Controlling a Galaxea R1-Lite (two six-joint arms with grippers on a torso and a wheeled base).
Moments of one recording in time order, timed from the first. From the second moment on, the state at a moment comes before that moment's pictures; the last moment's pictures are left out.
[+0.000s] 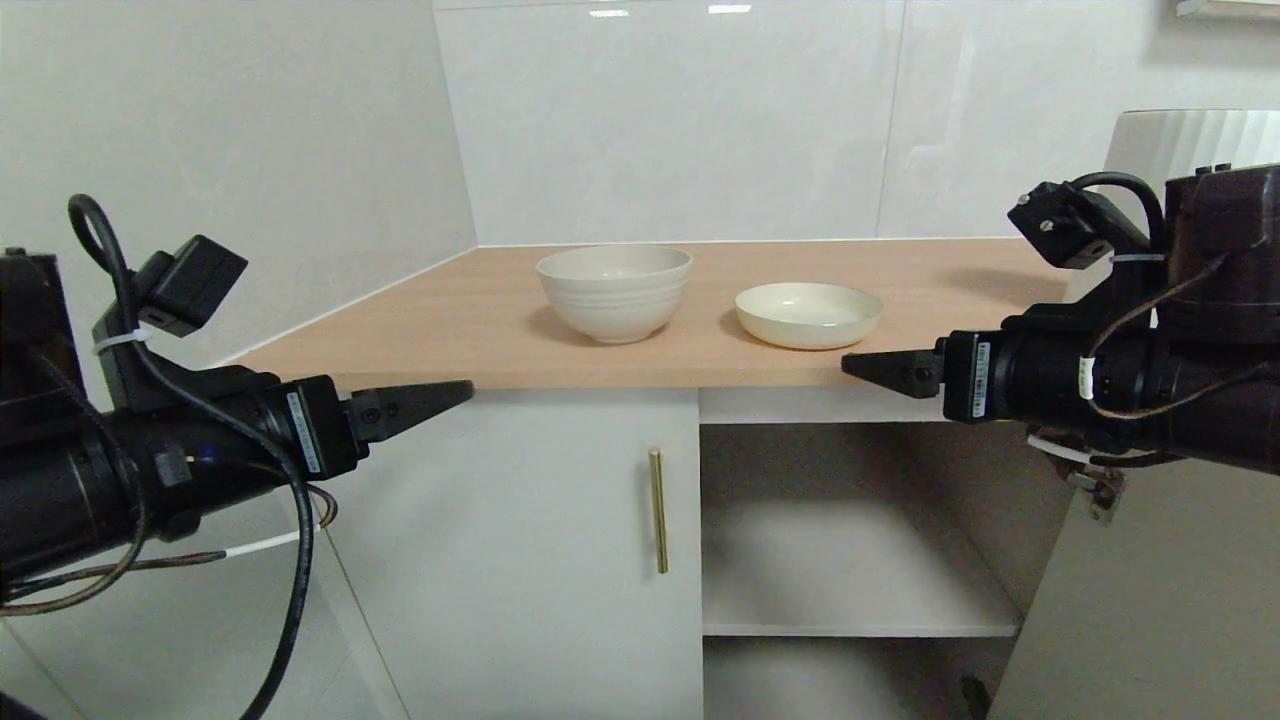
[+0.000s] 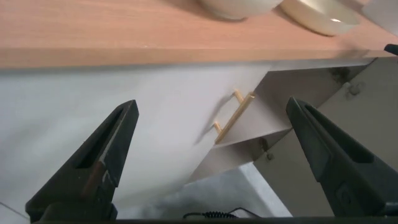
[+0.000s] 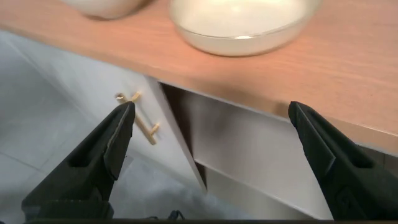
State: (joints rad) left arm -0.24 1.32 -0.74 -0.31 -0.26 -0.31; right arm 0.55 1.50 -1.01 -0.22 -0.03 0.20
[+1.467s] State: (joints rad) left arm -0.24 1.35 -0.76 -0.31 -0.26 -0.32; right arm 0.55 1.48 -0.98 -0.24 -0.02 0.19
